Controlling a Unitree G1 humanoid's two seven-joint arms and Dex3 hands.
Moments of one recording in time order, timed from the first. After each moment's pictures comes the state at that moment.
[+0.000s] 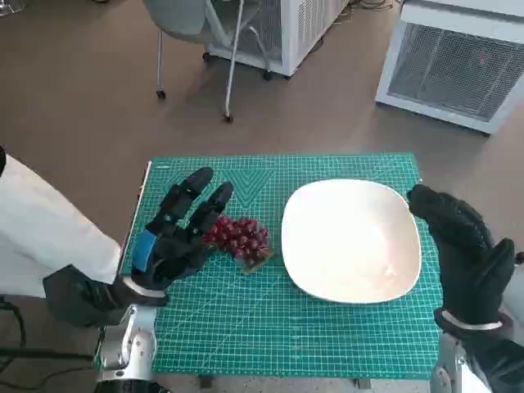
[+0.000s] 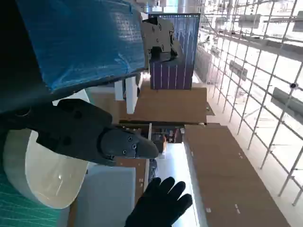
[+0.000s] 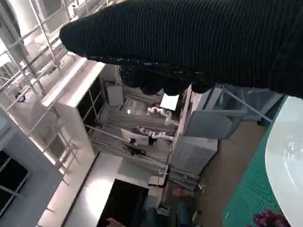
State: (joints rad) left arm -0.38 0.16 0.22 0.31 -0.51 -0.20 -0.73; right arm -0.30 -0.15 -0.18 0.16 0.31 -0.59 0.34
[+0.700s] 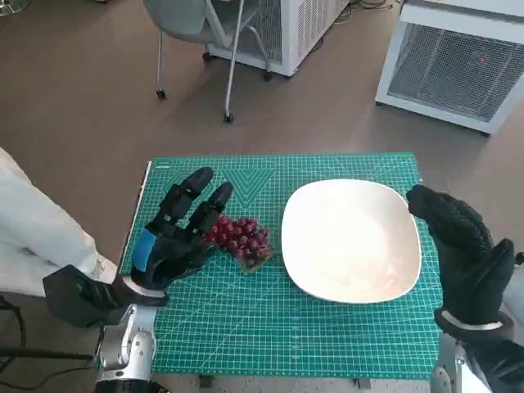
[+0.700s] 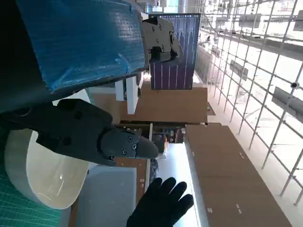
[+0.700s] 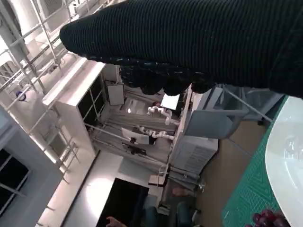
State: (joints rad) left arm -0.38 0.17 0.22 0.31 -0.51 -0.20 -0.73; right arm -0.30 -0.15 -0.18 0.16 0.31 -0.59 0.34
